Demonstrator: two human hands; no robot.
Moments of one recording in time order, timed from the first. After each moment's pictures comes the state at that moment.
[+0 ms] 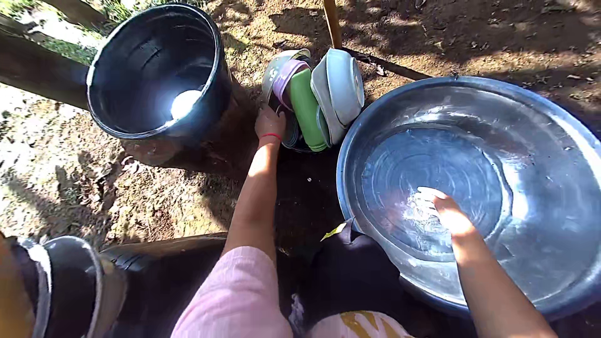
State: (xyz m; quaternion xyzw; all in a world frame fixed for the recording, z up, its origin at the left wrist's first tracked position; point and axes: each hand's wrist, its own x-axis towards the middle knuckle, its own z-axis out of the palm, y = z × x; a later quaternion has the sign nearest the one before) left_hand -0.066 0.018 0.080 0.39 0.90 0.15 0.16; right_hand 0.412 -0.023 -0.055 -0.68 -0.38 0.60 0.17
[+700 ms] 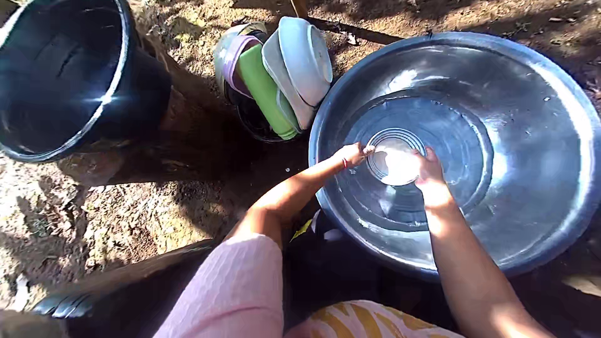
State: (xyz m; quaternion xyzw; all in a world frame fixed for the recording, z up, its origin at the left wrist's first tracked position) left_hand 0.168 0.017 -0.016 0.60 0.59 0.02 0.53; right_hand 0.394 -0.007 -0.055 -0.69 -0.32 0.53 0.38
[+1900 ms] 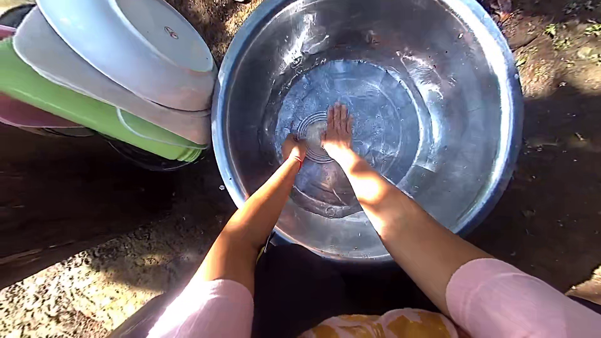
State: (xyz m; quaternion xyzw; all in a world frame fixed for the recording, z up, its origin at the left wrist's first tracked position) left_hand 0.236 0.035 -0.133 0.42 0.76 0.11 0.49; right_hand 0.380 0.034 -0.181 -0.67 -0.72 0.17 0.07
